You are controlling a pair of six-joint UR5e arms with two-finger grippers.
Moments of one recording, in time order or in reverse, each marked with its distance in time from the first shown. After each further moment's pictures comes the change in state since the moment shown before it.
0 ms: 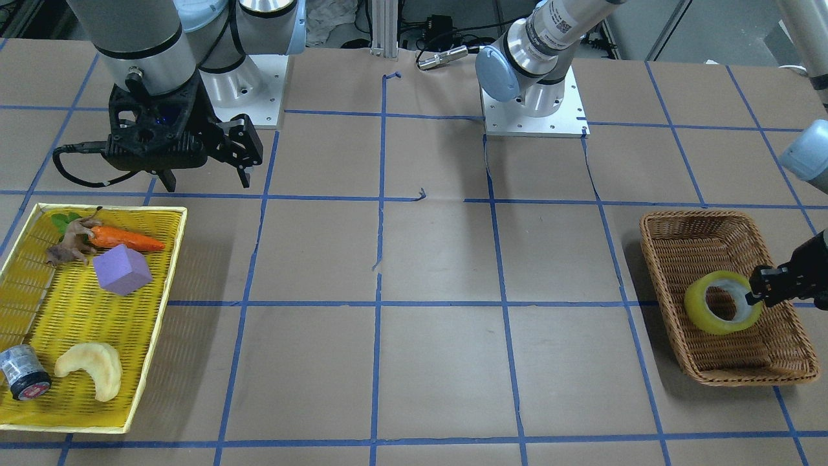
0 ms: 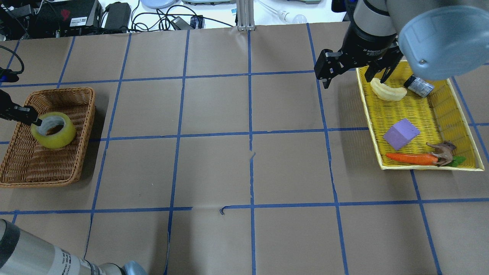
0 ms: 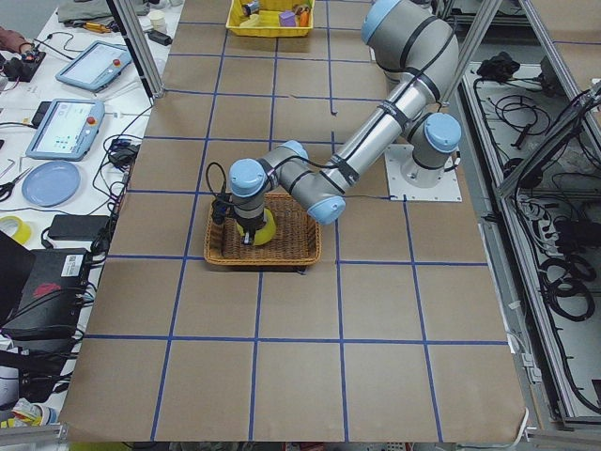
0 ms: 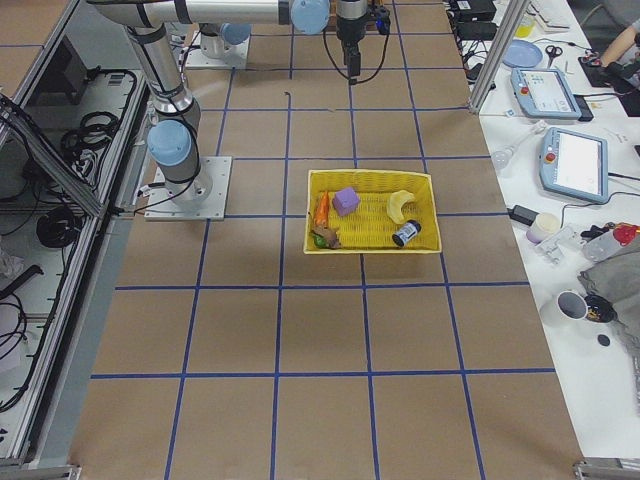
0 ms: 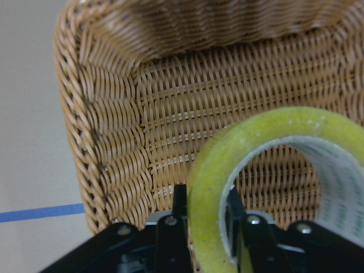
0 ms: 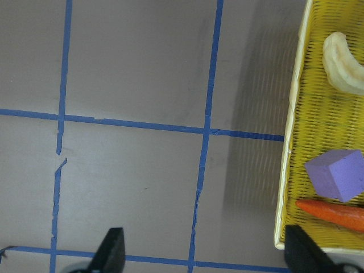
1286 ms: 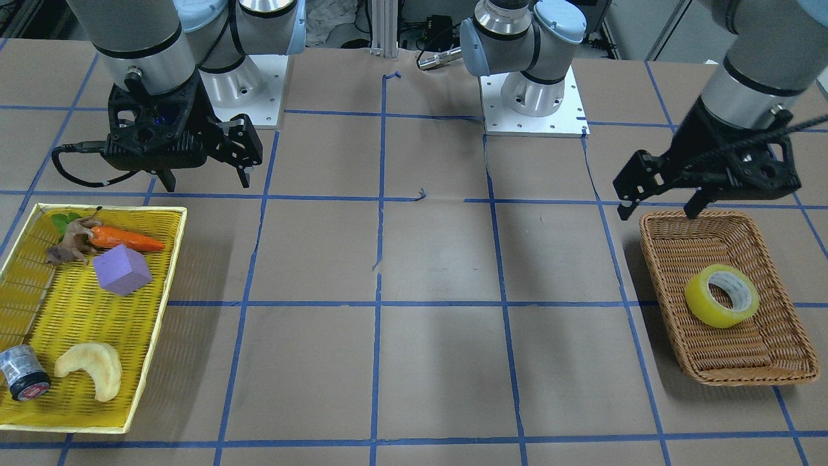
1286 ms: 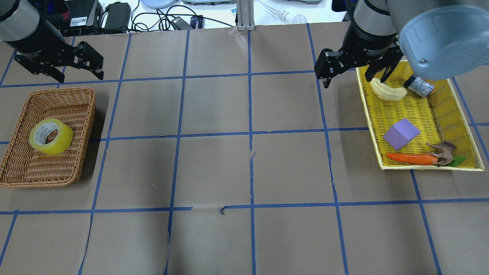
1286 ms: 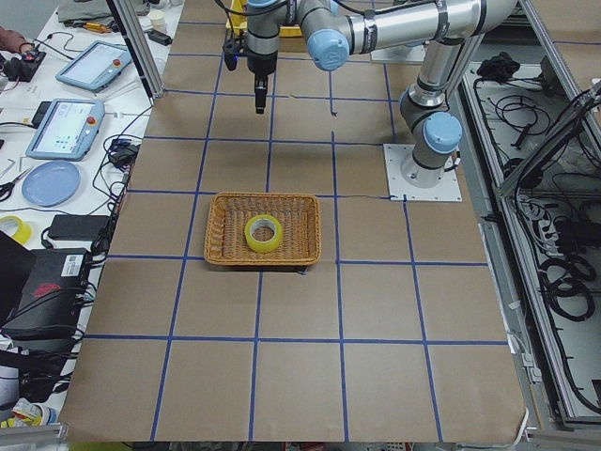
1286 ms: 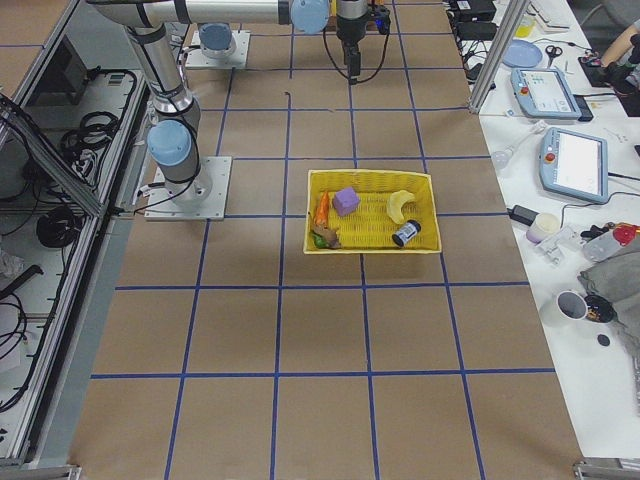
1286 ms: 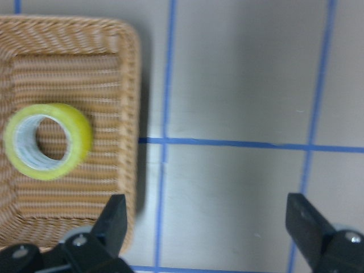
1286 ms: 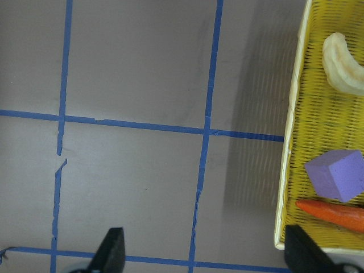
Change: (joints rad) left arm -0.521 0.426 0.044 -0.387 0.043 -0.620; right arm 0.000 -0.001 -0.001 0.000 0.000 0.002
